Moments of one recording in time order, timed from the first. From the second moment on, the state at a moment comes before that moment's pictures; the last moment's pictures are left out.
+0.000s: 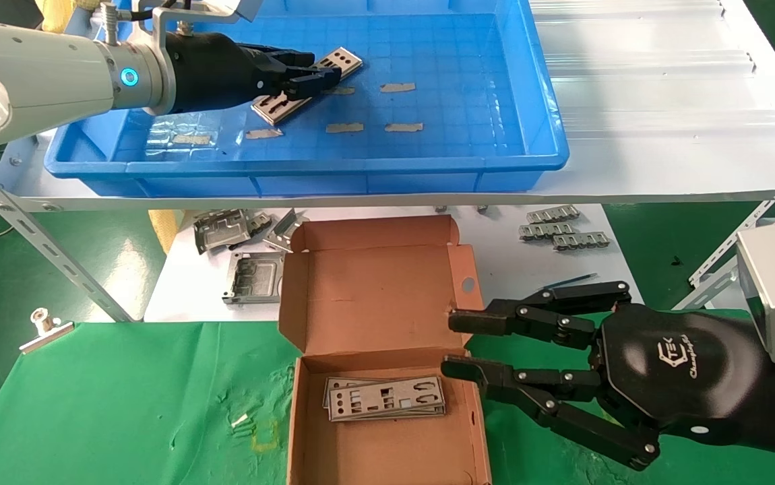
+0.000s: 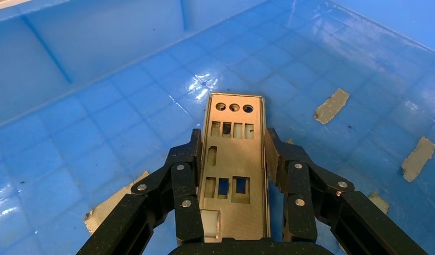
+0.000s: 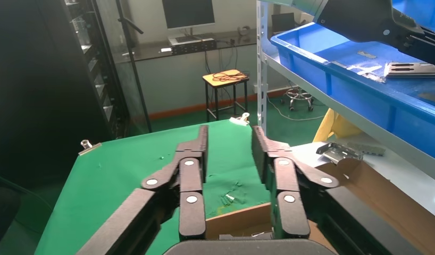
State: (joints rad) left arm -2.00 1.34 0.61 -0.04 1.38 0.90 -0.13; right arm 1.12 -0.54 -0.46 1.24 -0.60 -1.42 0.09
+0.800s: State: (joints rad) left arm -2.06 1.31 0.59 -0.06 1.34 0.99 -0.10; right arm 1.12 -0.54 -0.46 1.24 -0.60 -1.42 0.09
